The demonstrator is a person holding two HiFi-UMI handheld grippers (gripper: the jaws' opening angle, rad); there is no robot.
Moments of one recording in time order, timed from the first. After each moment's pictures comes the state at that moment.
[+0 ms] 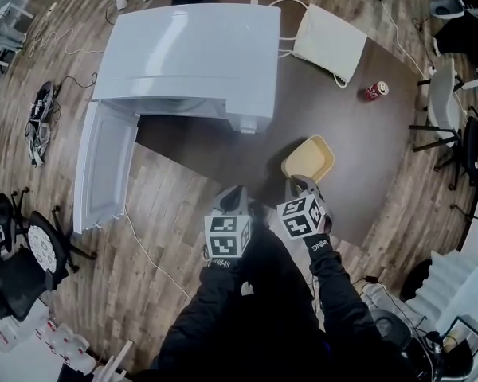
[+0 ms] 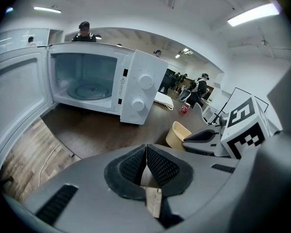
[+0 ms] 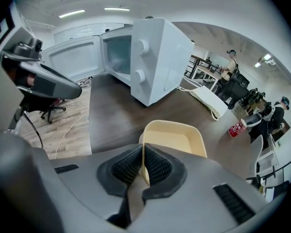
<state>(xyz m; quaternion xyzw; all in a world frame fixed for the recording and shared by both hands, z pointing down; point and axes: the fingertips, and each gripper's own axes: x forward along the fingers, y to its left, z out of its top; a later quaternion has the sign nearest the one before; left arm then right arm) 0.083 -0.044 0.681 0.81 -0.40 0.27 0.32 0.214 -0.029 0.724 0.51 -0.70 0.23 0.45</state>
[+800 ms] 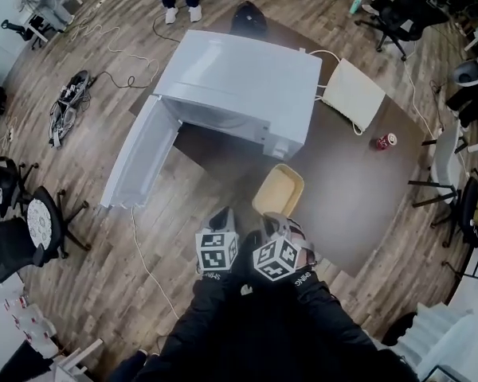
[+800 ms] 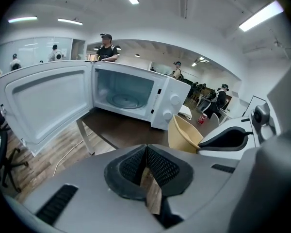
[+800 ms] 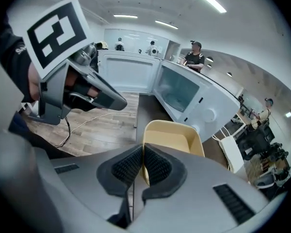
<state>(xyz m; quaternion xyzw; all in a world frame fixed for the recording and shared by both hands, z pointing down) -0.011 -0.021 0.654 0.76 -0.51 0.24 0.32 0.079 0.009 0.650 0.36 -0.81 0.06 0.47</state>
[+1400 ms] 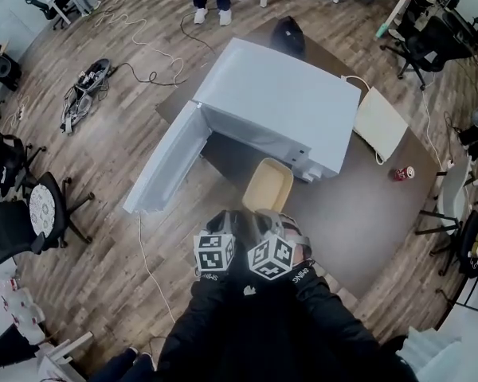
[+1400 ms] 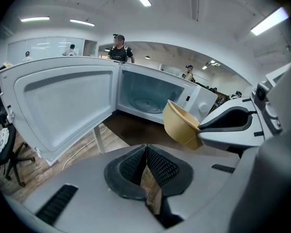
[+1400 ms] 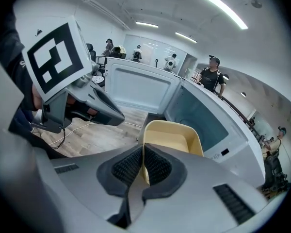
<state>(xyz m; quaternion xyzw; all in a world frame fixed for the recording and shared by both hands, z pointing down) -0.112 -0.058 0.665 0.73 -0.55 0.22 0.33 -0.036 -0.055 0.630 0.29 -0.84 -0.03 0.45</state>
